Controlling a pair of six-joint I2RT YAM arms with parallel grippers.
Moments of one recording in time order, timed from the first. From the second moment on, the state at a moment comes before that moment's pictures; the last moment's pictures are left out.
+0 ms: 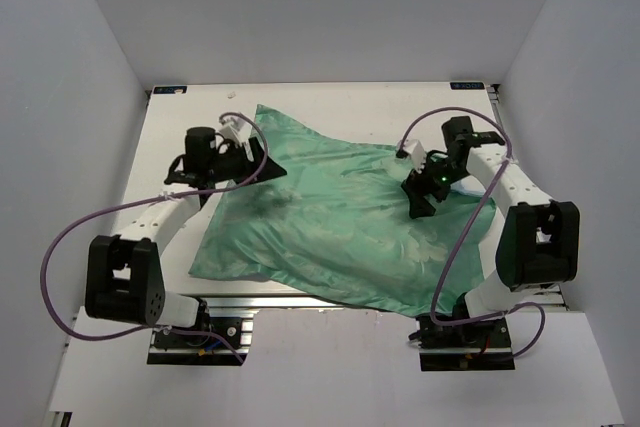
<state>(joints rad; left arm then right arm) -0.12 1.37 0.89 -0.04 0.72 -0.47 0.15 1.57 1.20 -1.00 -0.56 -0.90</state>
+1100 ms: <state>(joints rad) -0.15 1.56 0.89 -0.16 0.63 -0.41 -0.15 1.60 1.35 -0.79 -0.37 -0.81</state>
